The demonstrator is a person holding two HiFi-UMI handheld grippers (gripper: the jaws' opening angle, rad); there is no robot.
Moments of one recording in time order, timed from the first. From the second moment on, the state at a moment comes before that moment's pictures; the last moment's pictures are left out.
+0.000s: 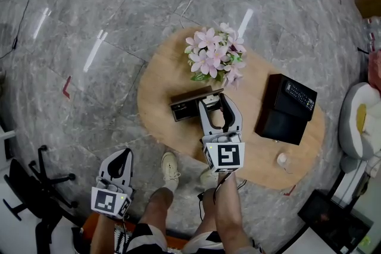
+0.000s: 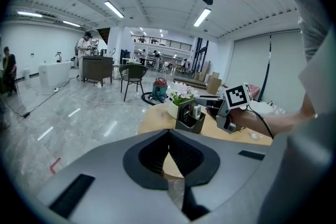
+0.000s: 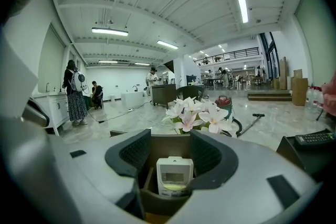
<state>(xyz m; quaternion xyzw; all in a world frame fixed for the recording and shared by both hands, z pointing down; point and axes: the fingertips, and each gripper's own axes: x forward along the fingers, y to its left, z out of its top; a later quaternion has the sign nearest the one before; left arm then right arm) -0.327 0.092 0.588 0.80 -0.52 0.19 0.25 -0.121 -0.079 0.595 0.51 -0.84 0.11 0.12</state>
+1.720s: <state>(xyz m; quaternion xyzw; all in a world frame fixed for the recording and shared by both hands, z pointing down) -0.236 0.051 0.436 0.84 -0.50 0.14 0.17 -0.035 -0.030 0.427 0.54 -0.83 0.11 0.07</state>
